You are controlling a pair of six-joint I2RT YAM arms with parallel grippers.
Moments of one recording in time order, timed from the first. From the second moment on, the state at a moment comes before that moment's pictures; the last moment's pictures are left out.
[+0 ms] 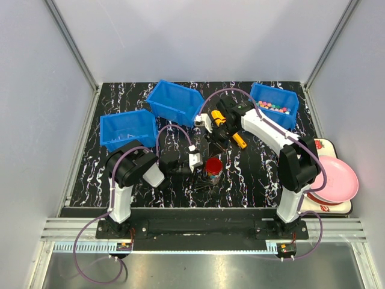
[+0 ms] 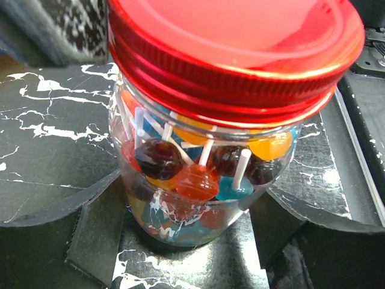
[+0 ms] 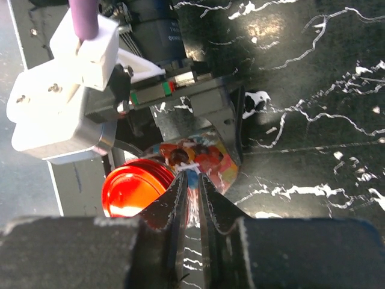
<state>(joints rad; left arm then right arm) -0.70 1.99 0.52 1.28 0.83 0.03 0.53 1.85 1.55 -1.02 -0.76 -0.62</state>
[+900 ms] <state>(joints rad) -0.69 1.99 0.52 1.27 0.82 0.03 0.53 1.85 1.60 -1.02 -0.77 -0.53</state>
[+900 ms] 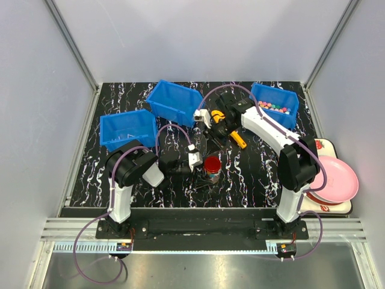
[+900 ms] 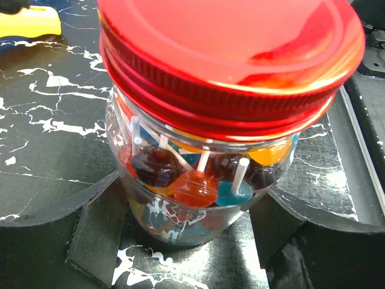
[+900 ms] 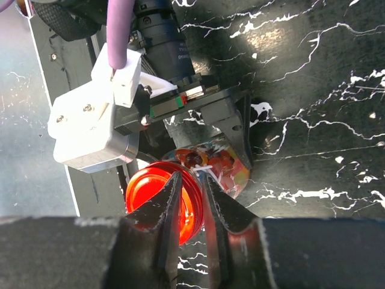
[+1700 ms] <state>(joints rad) -0.70 1.99 0.52 1.27 0.82 0.03 0.48 1.76 1.47 -1.02 -0.76 -0.58</state>
